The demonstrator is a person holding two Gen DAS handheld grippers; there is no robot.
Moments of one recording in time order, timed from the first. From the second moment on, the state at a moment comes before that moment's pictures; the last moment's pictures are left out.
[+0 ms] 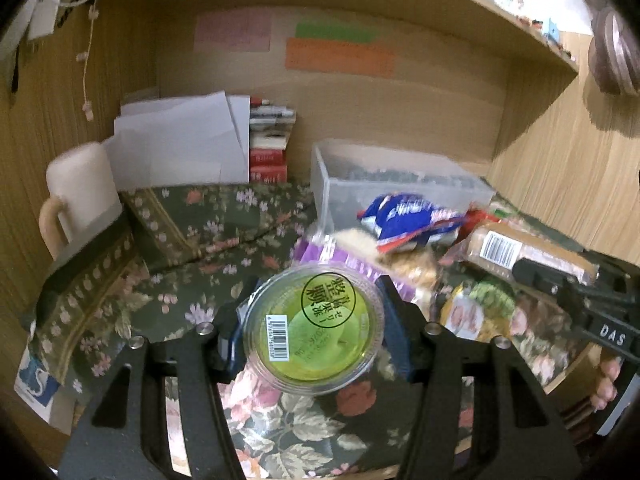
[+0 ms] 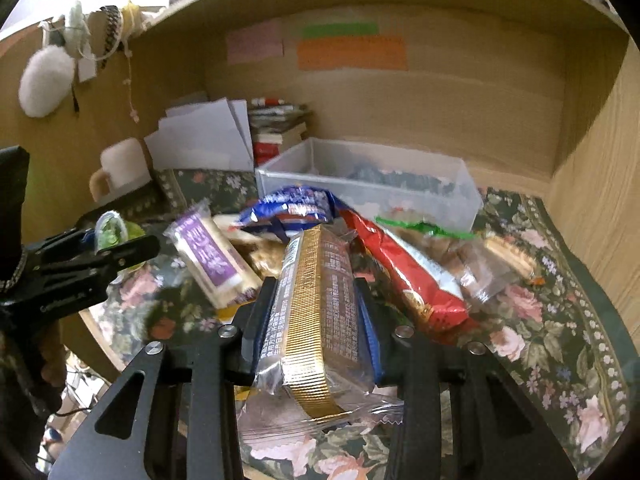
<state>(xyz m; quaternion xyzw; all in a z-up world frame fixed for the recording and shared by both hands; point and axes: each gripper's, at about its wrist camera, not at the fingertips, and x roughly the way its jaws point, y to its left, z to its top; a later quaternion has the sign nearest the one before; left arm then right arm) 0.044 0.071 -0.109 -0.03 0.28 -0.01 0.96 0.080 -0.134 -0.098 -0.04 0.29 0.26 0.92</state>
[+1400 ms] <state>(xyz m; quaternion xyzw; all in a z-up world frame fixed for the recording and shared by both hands) 0.232 0.029 -0.035 0.00 0.28 -0.04 0.96 0.224 -0.166 -0.040 -0.05 0.25 0.20 0.95</state>
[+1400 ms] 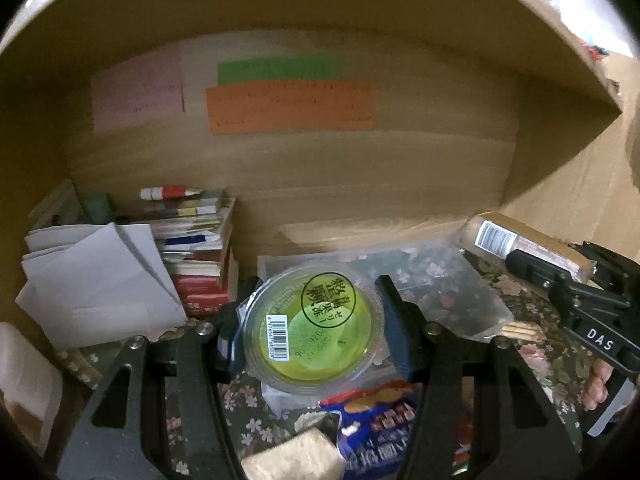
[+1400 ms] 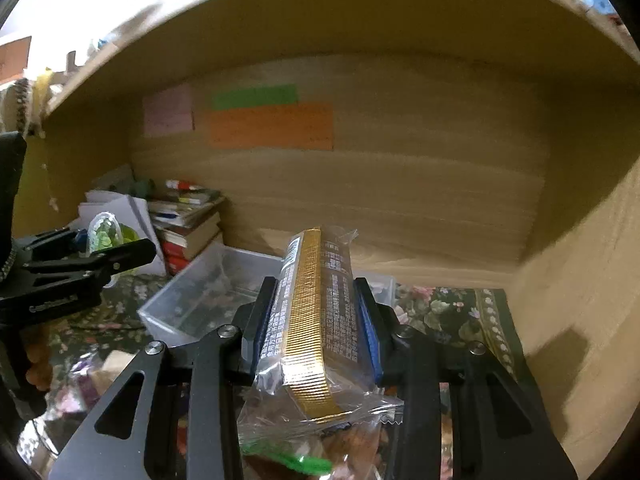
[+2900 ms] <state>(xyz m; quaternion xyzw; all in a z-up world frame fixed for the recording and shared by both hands) 0.155 0.048 -0.043 0.02 0.28 -0.01 0.96 0.184 -0.177 -0.032 -0.06 0.26 0.21 0.94</state>
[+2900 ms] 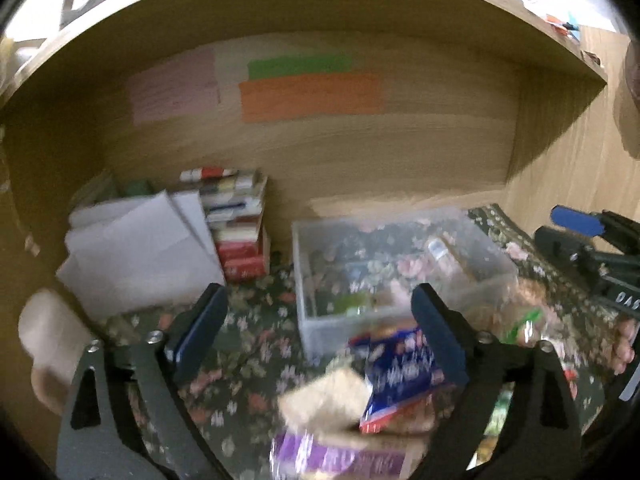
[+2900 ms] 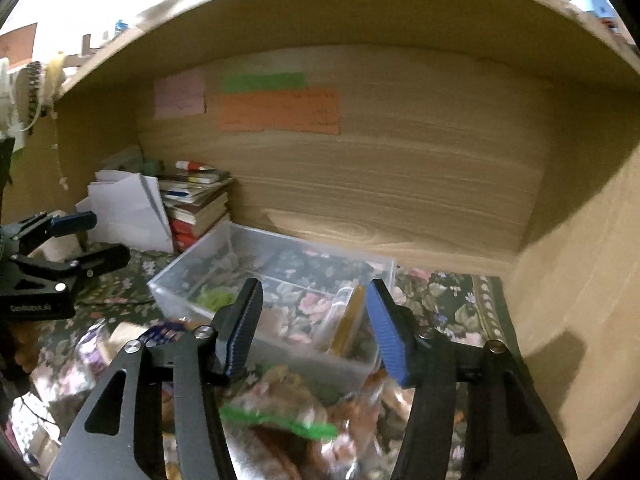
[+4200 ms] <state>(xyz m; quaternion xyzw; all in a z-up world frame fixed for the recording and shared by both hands) 0.112 0.022 -0.150 -0.10 0.38 0.02 0.92 0.134 -0.174 -0.120 -0.02 0.34 0.24 0.91</state>
